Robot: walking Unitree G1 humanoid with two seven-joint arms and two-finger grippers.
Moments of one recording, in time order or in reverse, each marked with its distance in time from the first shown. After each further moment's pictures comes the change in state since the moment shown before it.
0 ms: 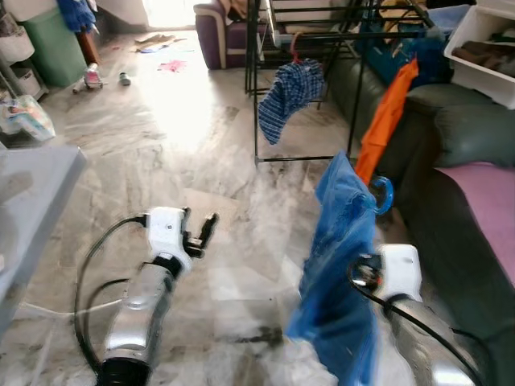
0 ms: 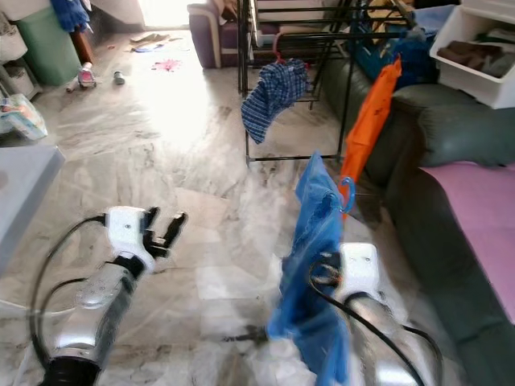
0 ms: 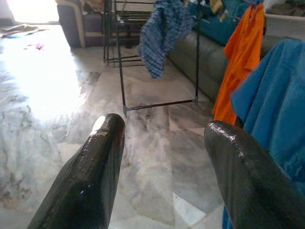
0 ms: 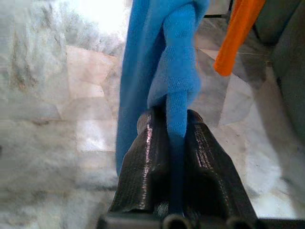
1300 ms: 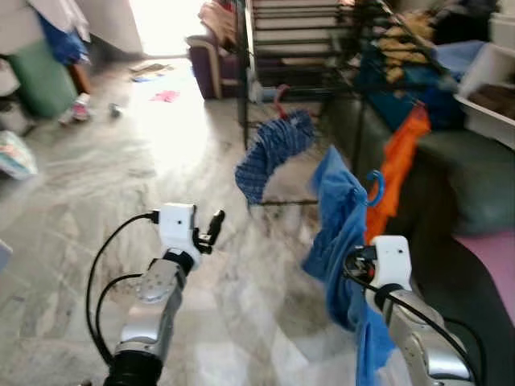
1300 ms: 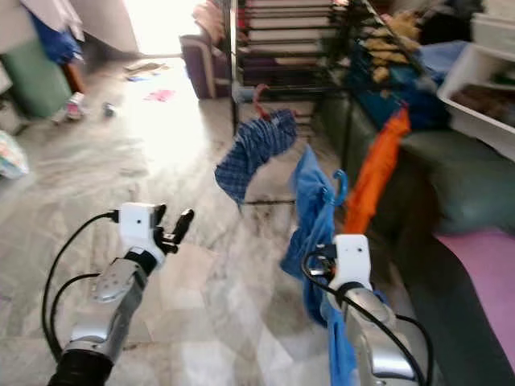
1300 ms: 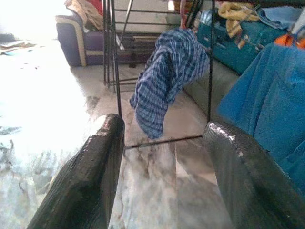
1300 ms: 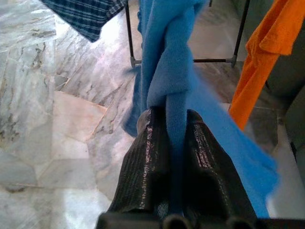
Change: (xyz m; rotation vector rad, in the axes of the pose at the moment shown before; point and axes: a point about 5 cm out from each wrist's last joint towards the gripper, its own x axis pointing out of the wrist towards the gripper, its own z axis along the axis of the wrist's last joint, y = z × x) left arm 0.014 -0.023 0.001 -0.033 -0.001 -0.006; right arm 0.010 -0.006 0.006 0.008 0.009 -0.005
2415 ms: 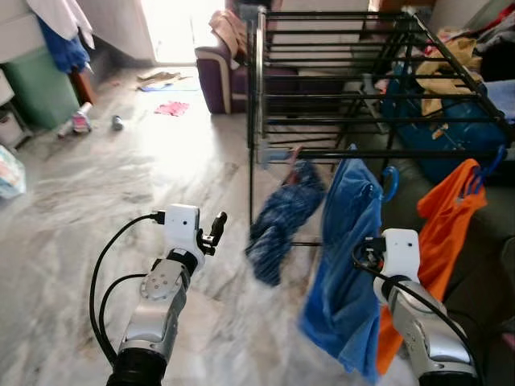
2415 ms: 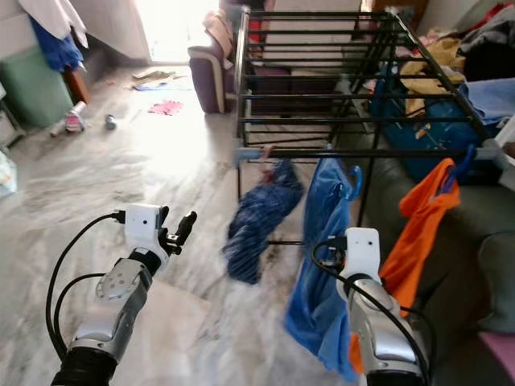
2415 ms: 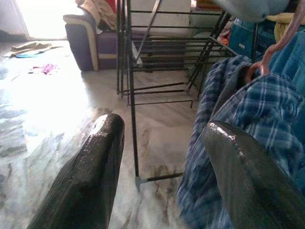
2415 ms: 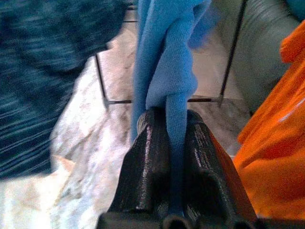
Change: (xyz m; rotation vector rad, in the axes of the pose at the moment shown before) left arm 0.003 -0.002 -0.005 0.028 0.028 0.029; right arm 0.012 -0.016 0.007 0.008 0.004 -0.111
